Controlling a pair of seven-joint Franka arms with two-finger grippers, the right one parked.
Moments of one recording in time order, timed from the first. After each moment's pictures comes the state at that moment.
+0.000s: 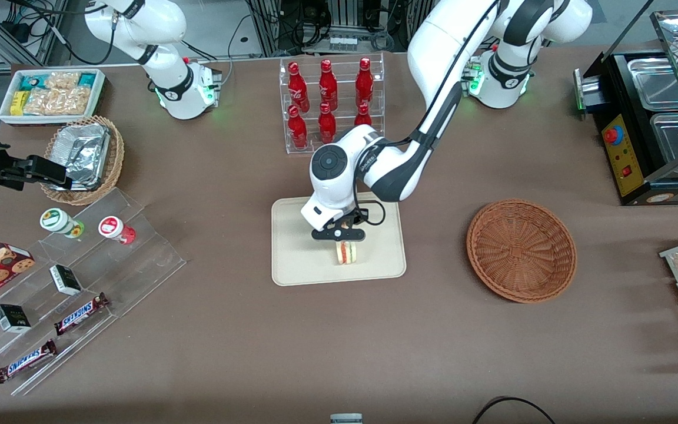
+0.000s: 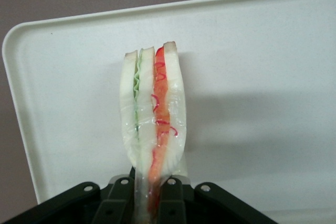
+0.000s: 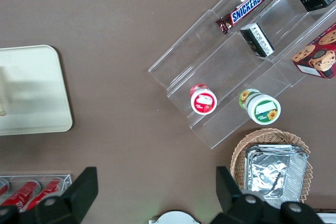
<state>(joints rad) -0.83 0.76 0.02 -1.40 0.01 2.11 -0.78</state>
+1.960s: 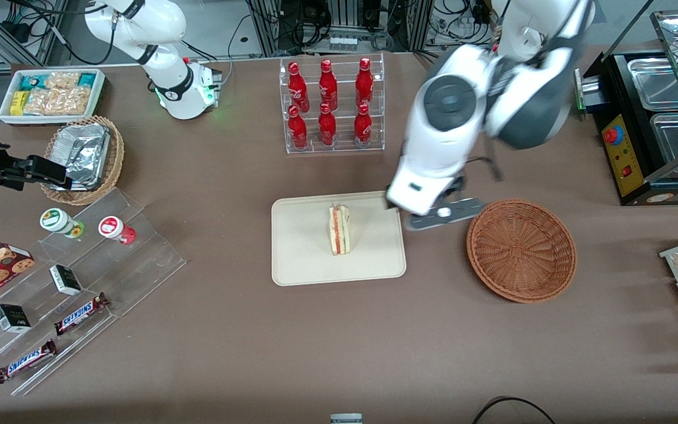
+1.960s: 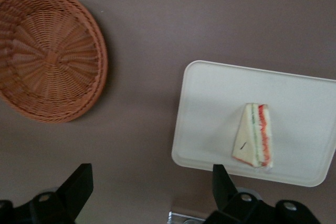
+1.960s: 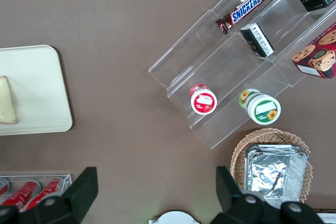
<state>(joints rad) -0.58 0.32 0.05 -1.38 0.00 1.59 -0.73</state>
